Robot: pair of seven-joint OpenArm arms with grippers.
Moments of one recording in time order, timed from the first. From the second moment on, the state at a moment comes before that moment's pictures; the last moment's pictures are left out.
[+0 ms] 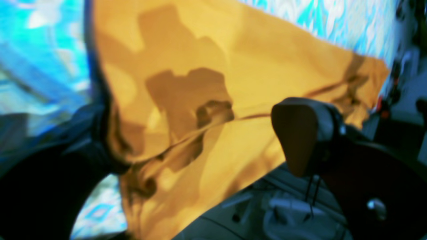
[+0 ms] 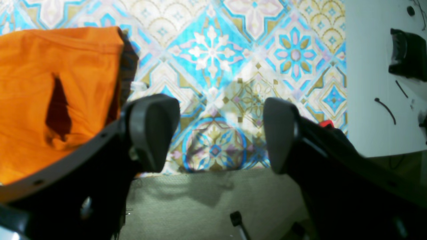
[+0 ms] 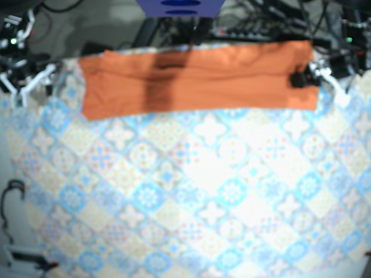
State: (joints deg) left arm 17.0 -32.4 -22.0 60.6 -69.7 -41.0 63.3; right arm -30.8 15.5 36.2 107.0 15.6 28.5 -40.5
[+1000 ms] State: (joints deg) left arm 20.0 -31.3 -21.2 60.7 -69.0 -40.6 64.0; right arm -30.8 15.4 36.2 107.1 15.6 28.5 -40.5
